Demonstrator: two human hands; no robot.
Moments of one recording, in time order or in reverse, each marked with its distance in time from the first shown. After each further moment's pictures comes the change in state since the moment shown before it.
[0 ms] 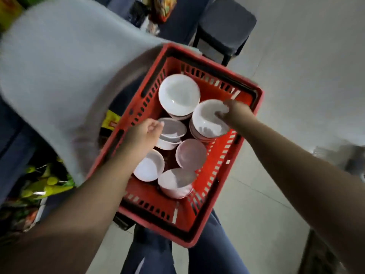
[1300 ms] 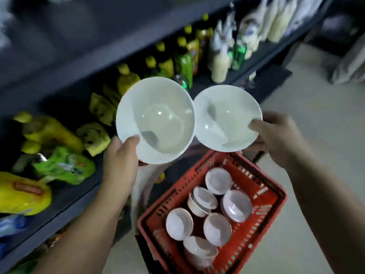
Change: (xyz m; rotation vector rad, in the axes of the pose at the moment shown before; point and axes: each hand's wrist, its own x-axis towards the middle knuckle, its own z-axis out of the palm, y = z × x) left_hand -0.118 0.097 -0.214 -0.820 0.714 -0.052; right_hand -0.121 -0.172 -0.186 0.806 0.066 -0.445
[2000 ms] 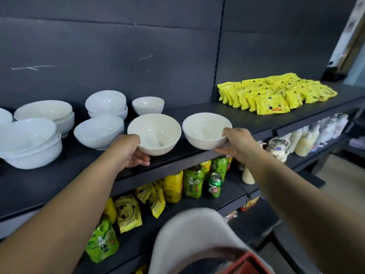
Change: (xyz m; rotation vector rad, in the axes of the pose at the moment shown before) left_hand 0.123 0.176 -0.078 0.150 -0.041 -0.098; right_hand 0.099 -0.206 0.114 0.189 -0.242 -0.047
